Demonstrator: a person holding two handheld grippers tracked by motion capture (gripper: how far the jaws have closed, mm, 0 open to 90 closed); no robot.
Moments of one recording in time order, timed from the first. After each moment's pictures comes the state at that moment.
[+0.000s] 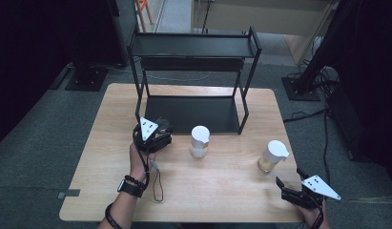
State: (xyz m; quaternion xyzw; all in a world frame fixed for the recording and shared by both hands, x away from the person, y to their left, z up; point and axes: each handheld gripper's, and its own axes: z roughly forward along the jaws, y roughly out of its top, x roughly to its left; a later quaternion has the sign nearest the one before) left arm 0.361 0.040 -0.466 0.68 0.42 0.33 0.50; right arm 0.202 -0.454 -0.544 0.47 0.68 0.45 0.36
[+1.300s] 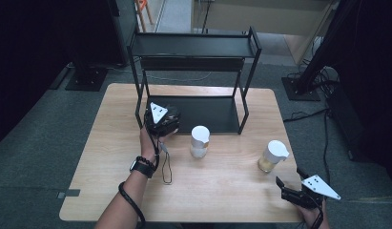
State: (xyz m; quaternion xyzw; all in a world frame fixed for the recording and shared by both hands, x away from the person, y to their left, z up) left arm 0.416 0.013 -0.463 0.68 0.41 0.34 0.51; right arm 0.202 -0.453 -0.544 0.47 0.67 0.45 0.36
